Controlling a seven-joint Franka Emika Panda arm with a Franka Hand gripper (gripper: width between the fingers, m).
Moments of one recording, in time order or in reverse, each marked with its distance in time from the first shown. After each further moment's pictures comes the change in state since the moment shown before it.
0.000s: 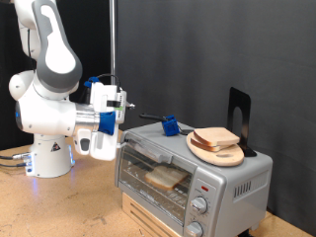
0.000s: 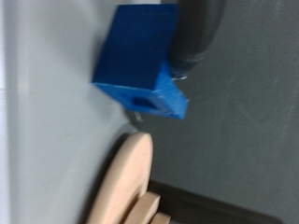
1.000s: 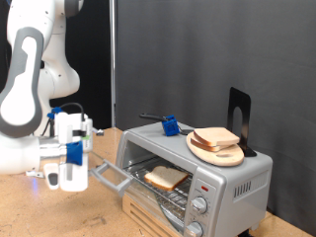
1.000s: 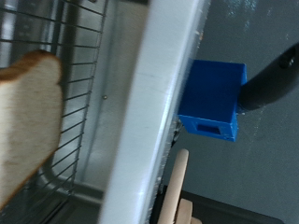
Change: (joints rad) arm -0.058 0.347 -0.157 0.130 -0.071 -0.357 -0.251
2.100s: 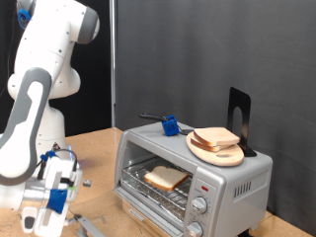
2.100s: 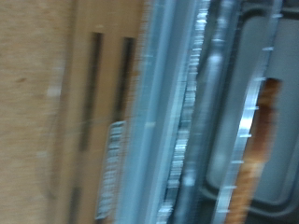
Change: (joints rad) arm -0.079 0.369 0.008 0.160 0.022 0.039 -0.159
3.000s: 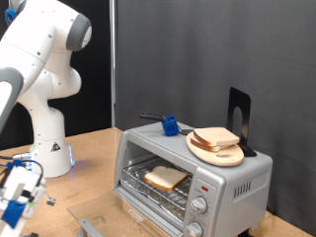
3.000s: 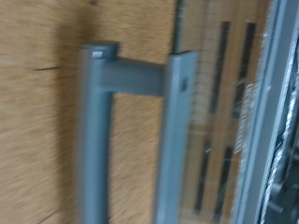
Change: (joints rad) arm -0.084 0.100 -0.057 0.102 -0.002 0.090 0.003
